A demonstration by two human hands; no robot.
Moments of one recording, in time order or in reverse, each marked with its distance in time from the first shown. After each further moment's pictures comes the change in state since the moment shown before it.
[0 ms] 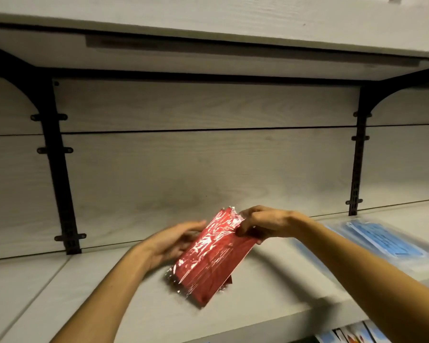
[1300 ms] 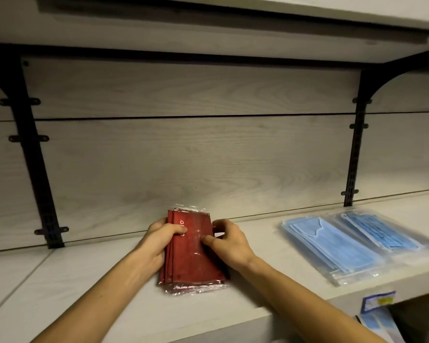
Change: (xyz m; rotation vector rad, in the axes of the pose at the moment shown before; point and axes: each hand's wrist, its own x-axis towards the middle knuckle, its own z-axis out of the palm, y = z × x) left_hand 0.028 -0.025 0.020 -0.273 0.469 0.125; right_hand 0.025 0.031 0.104 0.121 0.529 -0.112
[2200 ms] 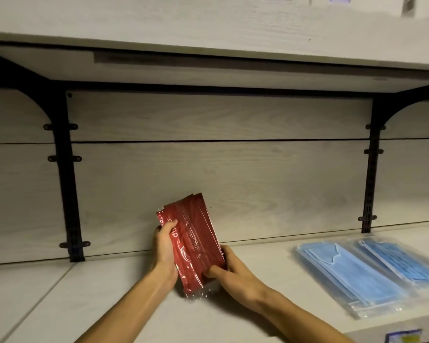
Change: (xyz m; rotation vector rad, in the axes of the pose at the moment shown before) left_hand -0.006 0.012 -0.006 -0.460 0.073 0.104; right_hand -0.027 -0.013 0.005 0.238 -0.319 -0.141
